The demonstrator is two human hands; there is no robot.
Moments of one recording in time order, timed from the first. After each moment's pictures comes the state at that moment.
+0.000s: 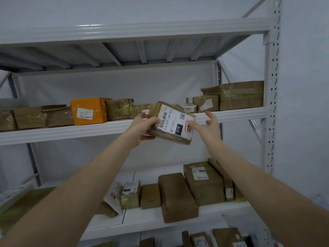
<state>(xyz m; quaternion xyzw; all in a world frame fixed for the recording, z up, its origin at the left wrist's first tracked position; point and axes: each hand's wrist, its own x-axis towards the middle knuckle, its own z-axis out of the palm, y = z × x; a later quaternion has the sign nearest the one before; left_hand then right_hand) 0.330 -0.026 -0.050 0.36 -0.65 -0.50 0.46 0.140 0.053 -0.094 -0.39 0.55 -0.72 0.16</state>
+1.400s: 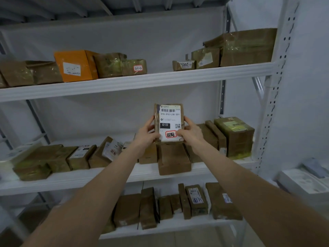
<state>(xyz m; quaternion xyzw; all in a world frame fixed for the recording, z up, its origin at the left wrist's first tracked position) 0.313 0.002 -0.215 0.37 -0.66 -0.51 0.39 0.156 0.056 -0.222 -0.42 0.61 -0.59 0.33</state>
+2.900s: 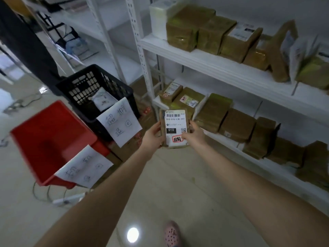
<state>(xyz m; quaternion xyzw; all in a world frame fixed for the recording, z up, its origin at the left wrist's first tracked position) 0.782 0.073 -0.514 0.69 -0.31 -0.49 0.43 0.641 0.002 -0.532 -0.54 0.60 -0.23 0.54</state>
